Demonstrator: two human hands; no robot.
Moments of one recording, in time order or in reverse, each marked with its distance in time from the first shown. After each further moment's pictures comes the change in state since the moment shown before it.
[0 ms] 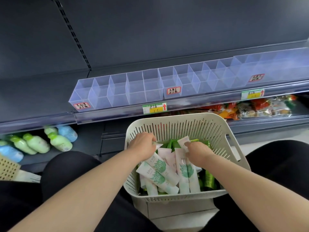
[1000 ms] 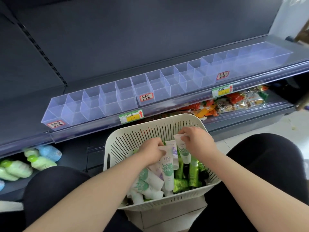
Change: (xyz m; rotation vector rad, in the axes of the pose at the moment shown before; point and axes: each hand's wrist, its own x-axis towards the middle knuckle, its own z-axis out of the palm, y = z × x) left_hand 0.015 0.091 0.021 -0.160 -0.127 0.008; right_hand -0.045 0.045 -0.048 0.300 0.517 -0.038
